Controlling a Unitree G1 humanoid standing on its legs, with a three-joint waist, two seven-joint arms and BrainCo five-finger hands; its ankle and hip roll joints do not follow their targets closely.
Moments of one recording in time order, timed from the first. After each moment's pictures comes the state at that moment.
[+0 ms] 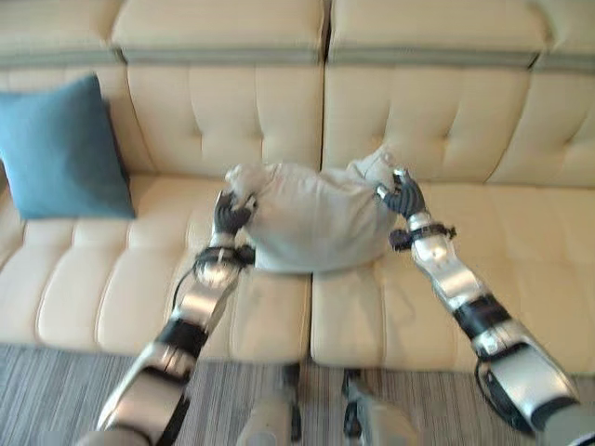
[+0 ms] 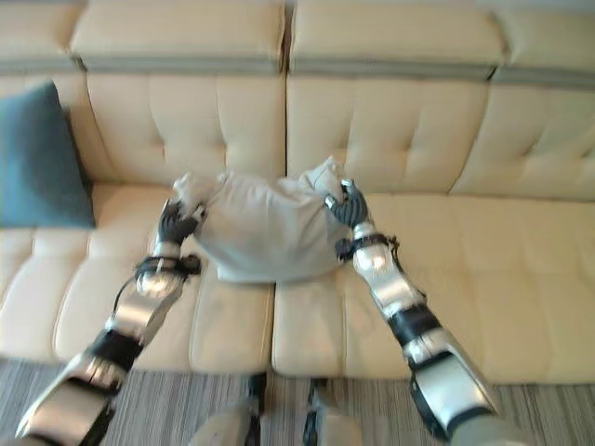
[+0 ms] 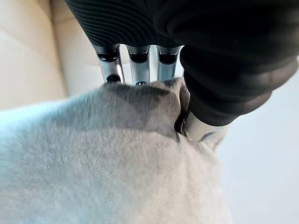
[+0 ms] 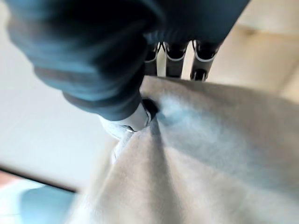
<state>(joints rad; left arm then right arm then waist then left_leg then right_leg) -0.75 0.41 -0.37 0.74 -0.30 -0.22 0.41 -0.87 -0.40 0.43 0.72 0.12 -0.13 -0.32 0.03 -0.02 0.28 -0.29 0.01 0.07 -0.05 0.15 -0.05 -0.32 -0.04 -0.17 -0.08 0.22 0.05</state>
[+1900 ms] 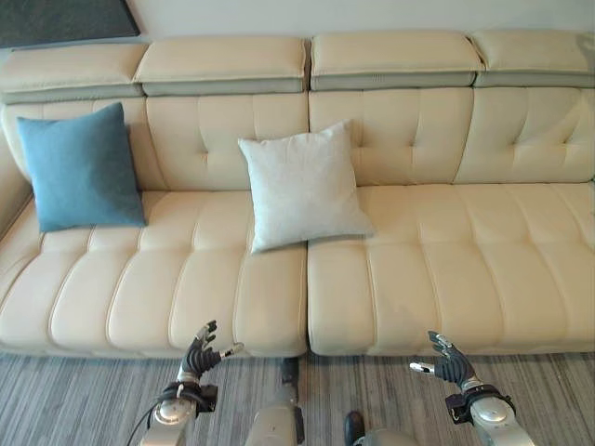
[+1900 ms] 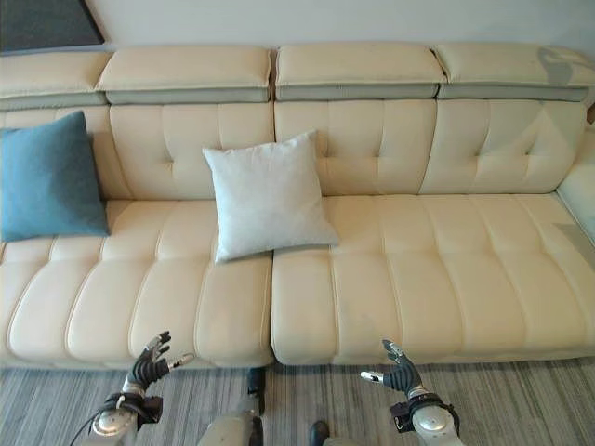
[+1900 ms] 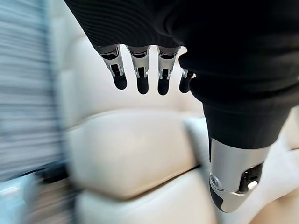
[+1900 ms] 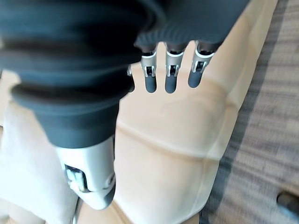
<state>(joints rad) 0.16 0.36 -0.14 0.61 -0.21 -0.17 0.09 0.10 -0.42 0.18 0.60 0.08 -0.15 -0.05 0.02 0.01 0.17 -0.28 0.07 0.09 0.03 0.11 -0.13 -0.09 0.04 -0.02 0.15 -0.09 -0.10</state>
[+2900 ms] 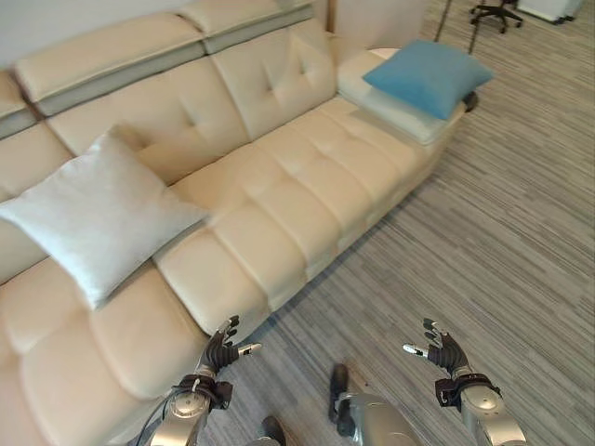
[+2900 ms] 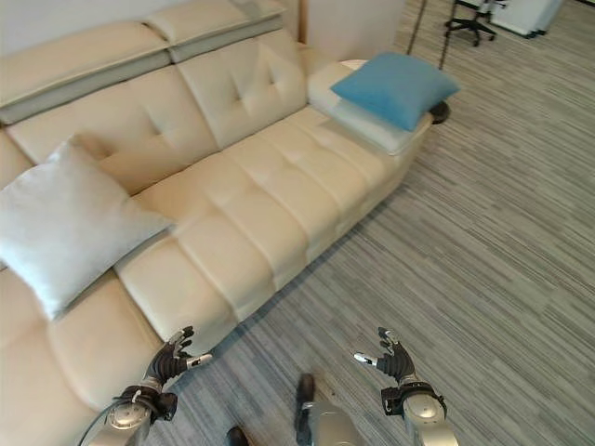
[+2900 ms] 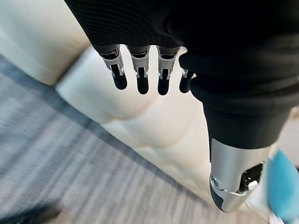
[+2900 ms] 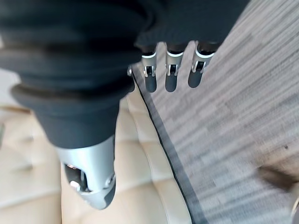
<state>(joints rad) 0.12 0.36 -0.19 0.54 -0.18 -0.16 0.05 0.06 -0.35 0.15 0.59 0.20 -0.13 -0.05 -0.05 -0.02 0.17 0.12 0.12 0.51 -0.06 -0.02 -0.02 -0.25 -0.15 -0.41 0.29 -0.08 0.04</state>
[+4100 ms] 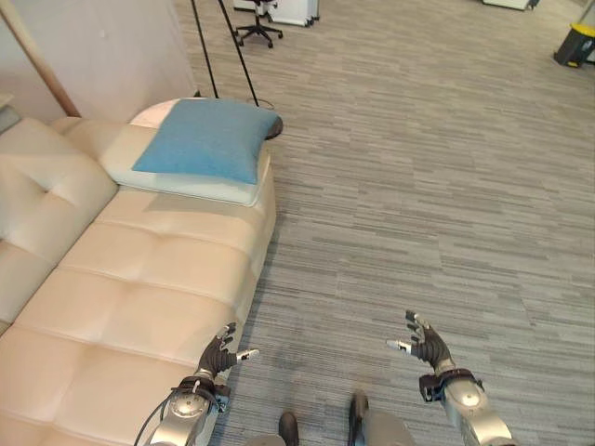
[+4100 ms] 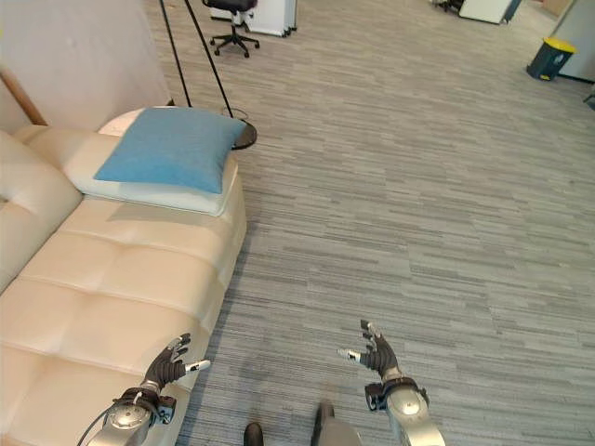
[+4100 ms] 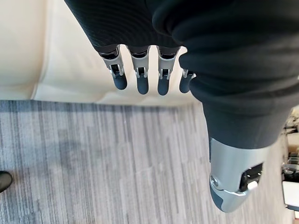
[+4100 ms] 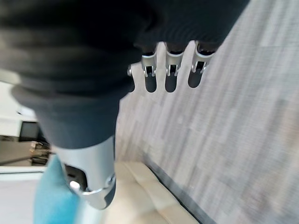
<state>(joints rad) 0.10 0.37 -0.23 0.61 -0.17 -0.13 0.07 0.05 -0.32 0.23 0.50 0.20 -0.13 -0.08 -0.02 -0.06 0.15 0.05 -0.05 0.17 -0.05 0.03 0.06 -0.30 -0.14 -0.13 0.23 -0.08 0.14</state>
